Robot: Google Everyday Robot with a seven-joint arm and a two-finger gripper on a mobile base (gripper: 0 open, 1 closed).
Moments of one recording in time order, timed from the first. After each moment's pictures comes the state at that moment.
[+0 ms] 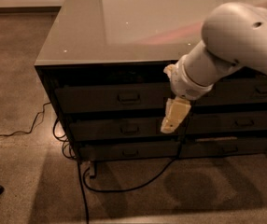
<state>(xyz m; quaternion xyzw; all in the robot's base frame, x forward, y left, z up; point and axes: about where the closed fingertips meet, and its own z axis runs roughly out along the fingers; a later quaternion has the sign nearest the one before) 0.522 -0.104 0.834 -0.65 0.72 0.03 0.24</state>
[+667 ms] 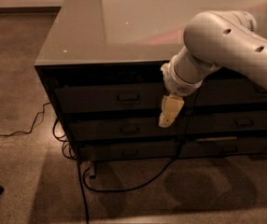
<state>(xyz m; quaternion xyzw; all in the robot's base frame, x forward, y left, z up) 0.563 -0.098 0.808 -0.67 0.71 -0.01 0.22</state>
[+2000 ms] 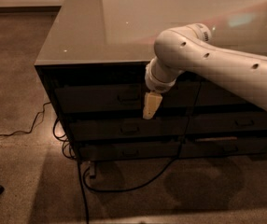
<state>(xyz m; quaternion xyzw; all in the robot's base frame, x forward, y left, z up) 0.638 -0.065 0.756 -0.67 0.71 -0.04 0.23</state>
